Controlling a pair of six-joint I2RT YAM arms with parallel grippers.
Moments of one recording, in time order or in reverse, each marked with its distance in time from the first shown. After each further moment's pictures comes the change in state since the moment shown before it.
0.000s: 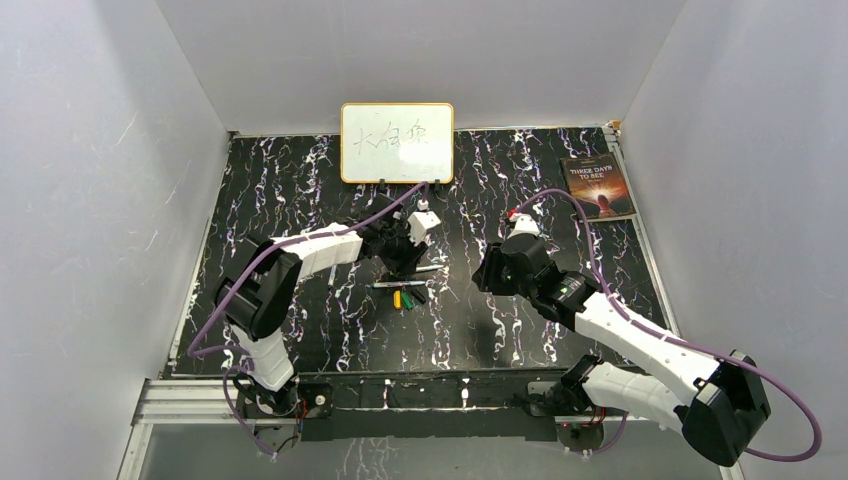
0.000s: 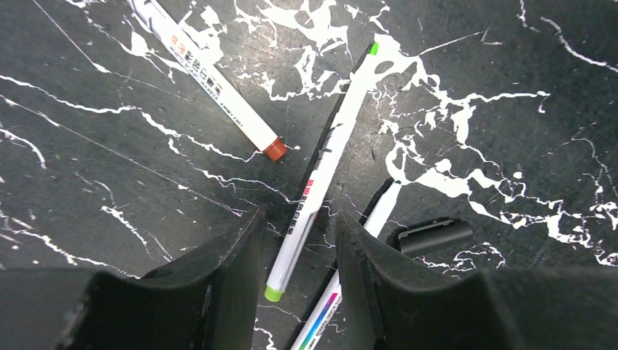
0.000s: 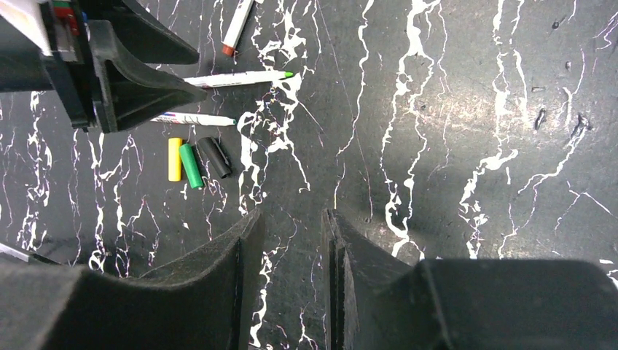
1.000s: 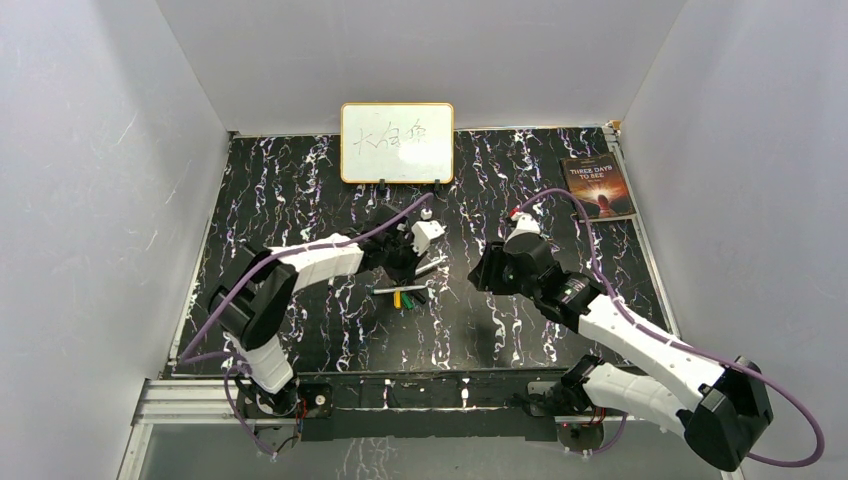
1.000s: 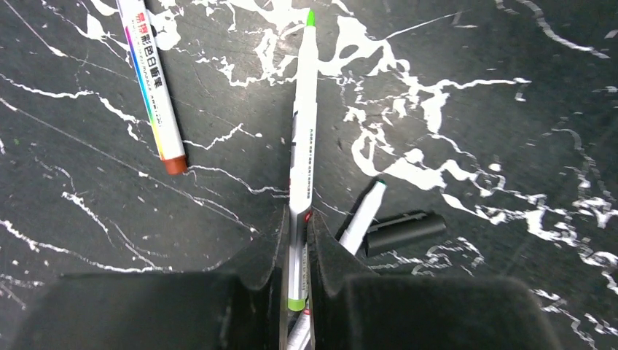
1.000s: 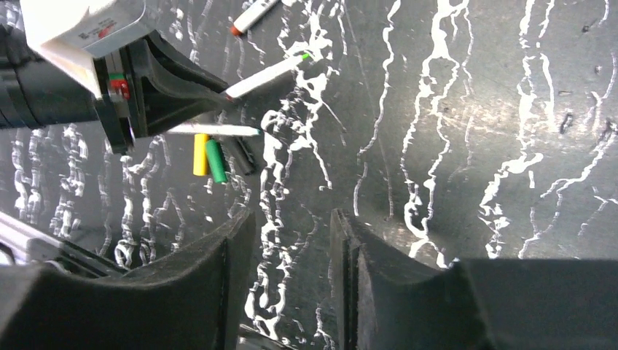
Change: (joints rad) left arm -0.063 -0.023 -0.064 0.045 -0.072 -0.027; right arm -0.006 -0.019 0.000 0.003 -0.042 -0.002
